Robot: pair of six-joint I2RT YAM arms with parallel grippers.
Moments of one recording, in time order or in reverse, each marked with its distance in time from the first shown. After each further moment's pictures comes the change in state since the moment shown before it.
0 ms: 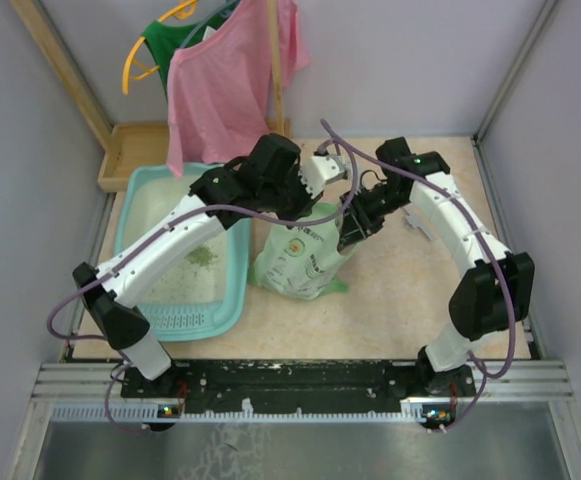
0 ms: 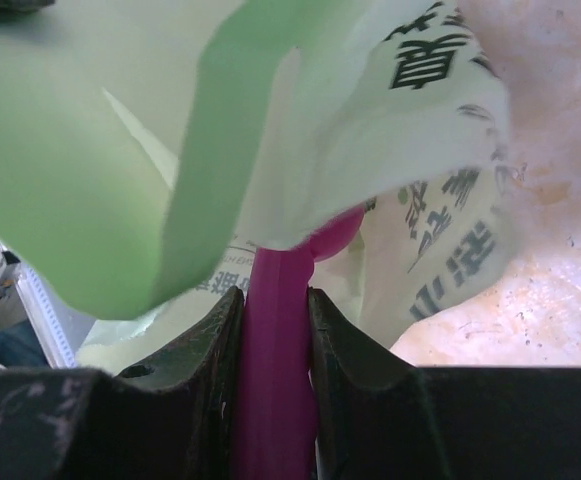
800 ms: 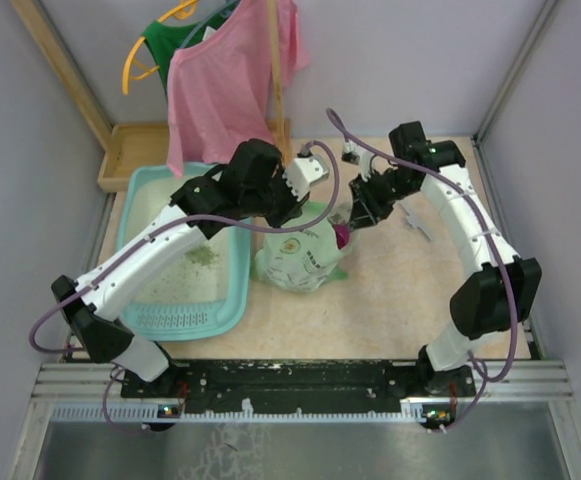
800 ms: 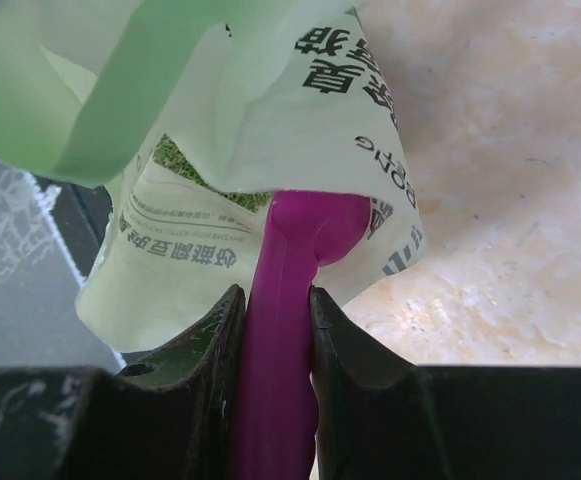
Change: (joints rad) left arm 0.025 -0.118 -0.135 0.087 0.016 -0.014; right arm -0.040 -0.031 0.107 -0.001 0.116 -0.118
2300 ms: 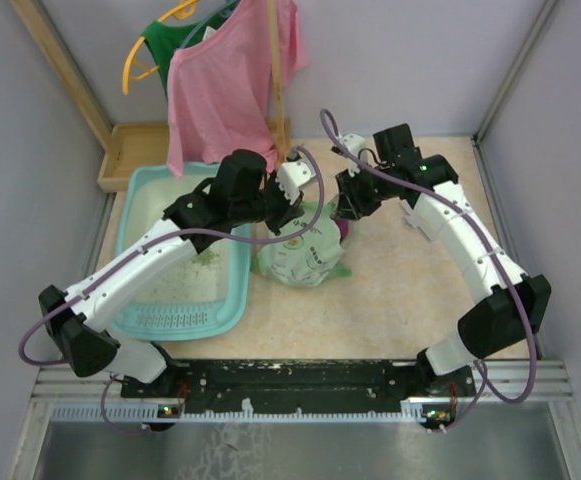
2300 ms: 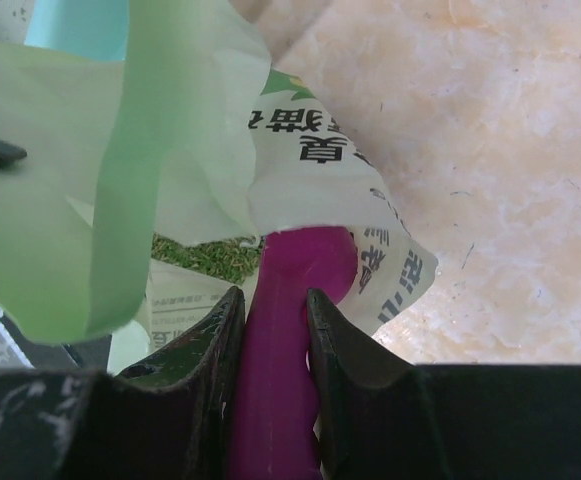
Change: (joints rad) left arm 0.024 -0.096 -0.209 0.238 0.068 -0.038; right arm 0.139 -0.073 -0.064 0.271 0.239 0.287
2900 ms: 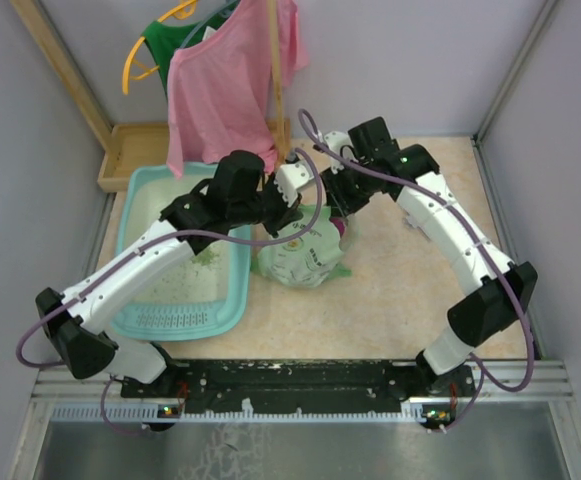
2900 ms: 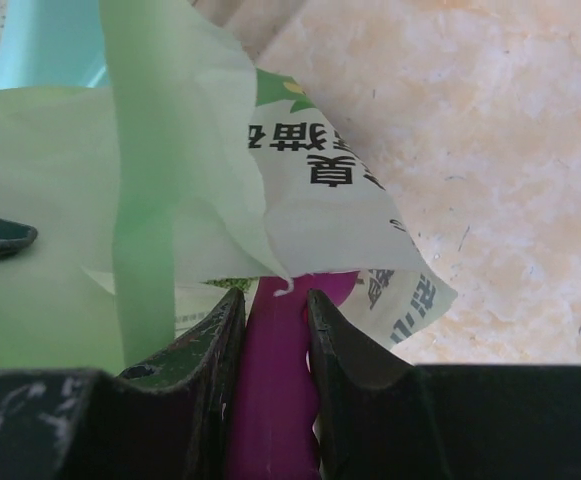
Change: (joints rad) left arm 0.000 -0.018 0.000 -0.032 0.024 0.003; right arm 0.102 0.079 0.140 -0.102 0.165 0.089
